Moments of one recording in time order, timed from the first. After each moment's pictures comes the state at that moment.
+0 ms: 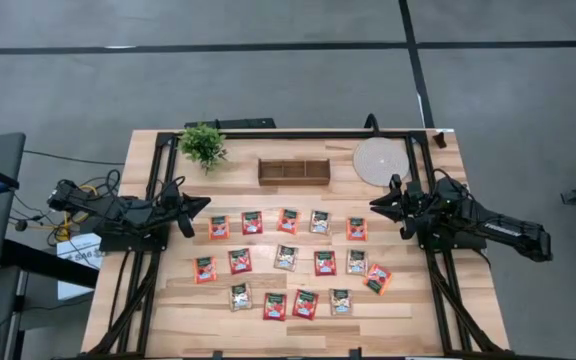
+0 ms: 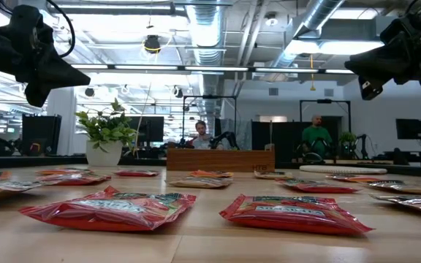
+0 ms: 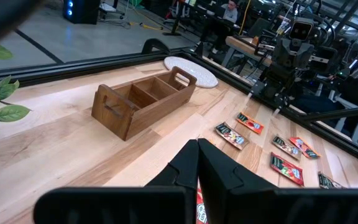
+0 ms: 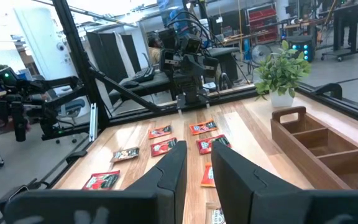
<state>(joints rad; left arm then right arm) -0.31 0.03 0.12 -0.28 -0.73 -0.55 -0.33 0.01 0.04 -0.02 -0.39 0.18</state>
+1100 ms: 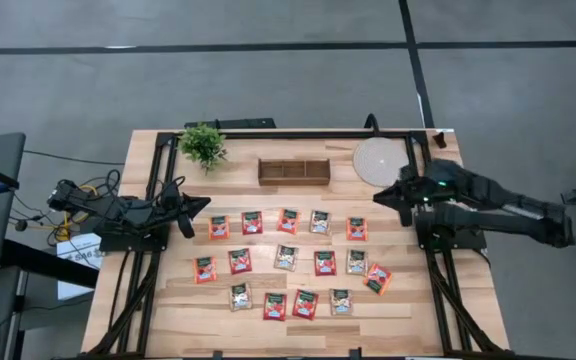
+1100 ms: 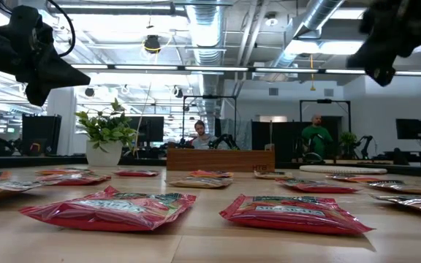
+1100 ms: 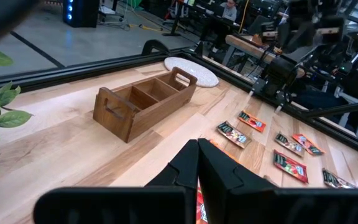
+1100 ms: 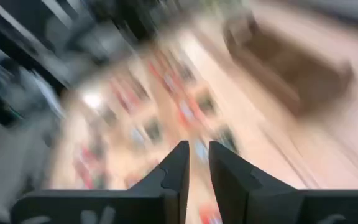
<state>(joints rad) -0.31 0.03 0.12 -0.28 -0.73 -0.51 -0.29 0.47 0.54 -0.60 -0.22 0.33</state>
